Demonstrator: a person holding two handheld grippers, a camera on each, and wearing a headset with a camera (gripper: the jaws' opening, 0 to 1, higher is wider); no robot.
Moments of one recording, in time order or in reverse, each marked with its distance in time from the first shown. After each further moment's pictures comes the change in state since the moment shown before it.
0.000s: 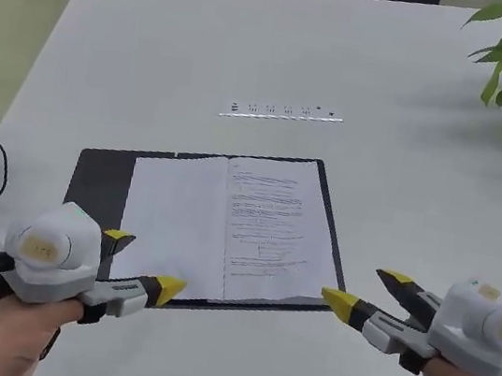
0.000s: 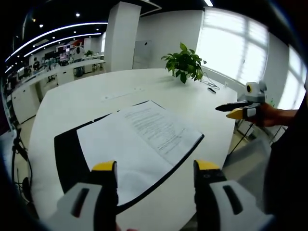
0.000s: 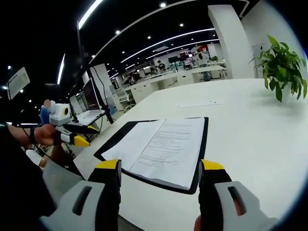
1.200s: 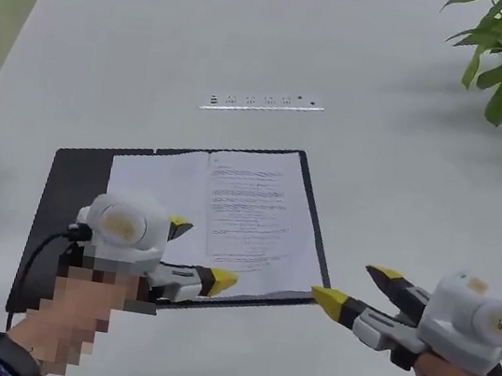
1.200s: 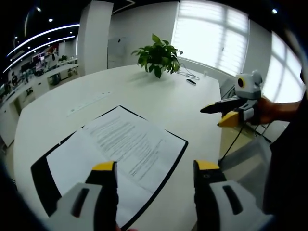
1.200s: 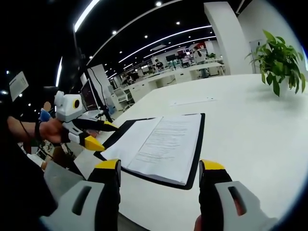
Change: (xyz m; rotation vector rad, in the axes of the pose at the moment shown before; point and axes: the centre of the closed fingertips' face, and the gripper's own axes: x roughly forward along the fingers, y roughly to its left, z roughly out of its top) left arm 0.079 -0.069 0.028 0.139 0.057 -0.175; right arm -0.007 -0.013 -0.008 0.034 0.014 -0.003
